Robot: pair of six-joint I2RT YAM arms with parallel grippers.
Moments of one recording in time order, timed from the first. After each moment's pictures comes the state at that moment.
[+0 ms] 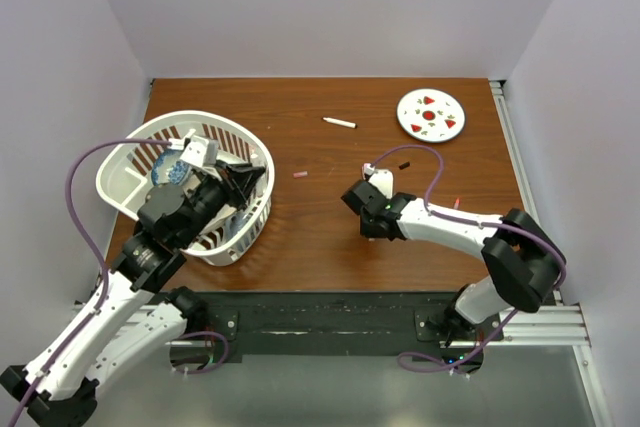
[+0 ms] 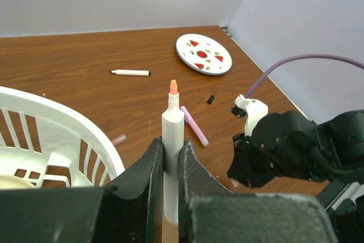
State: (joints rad) left arm -0.60 0.62 0.77 -0.16 -0.04 -0.32; right arm 0.85 1.50 0.86 -0.53 0.45 0.78
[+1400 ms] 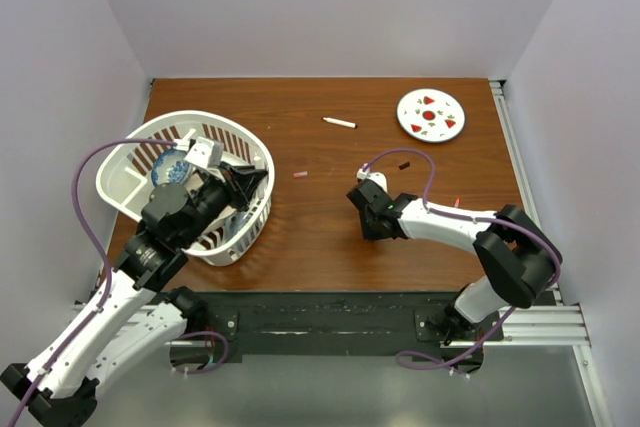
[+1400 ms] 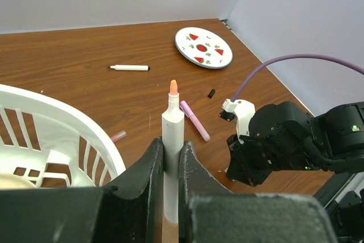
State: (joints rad) left arm -0.60 0.63 0.76 -0.15 -0.02 -0.31; right arm 0.78 1.54 0.80 -0.42 0.30 0.56
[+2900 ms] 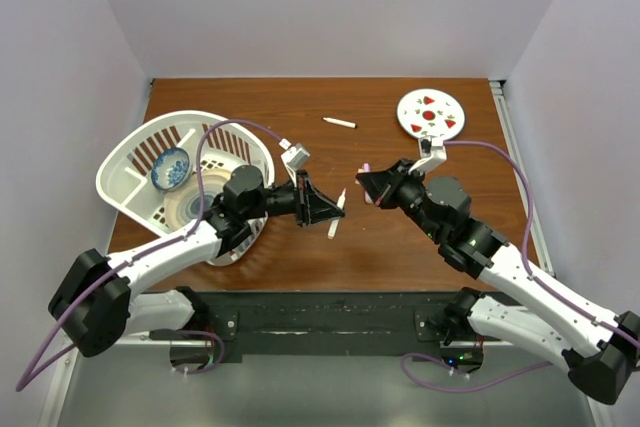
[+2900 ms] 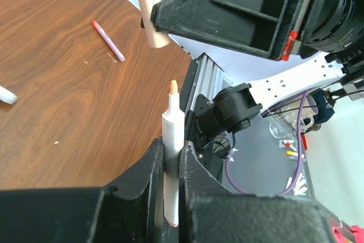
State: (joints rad) left arm -0.71 1.20 0.64 0.49 0.64 -0.65; right arm 0.78 0.83 0.72 -0.03 0.21 0.74
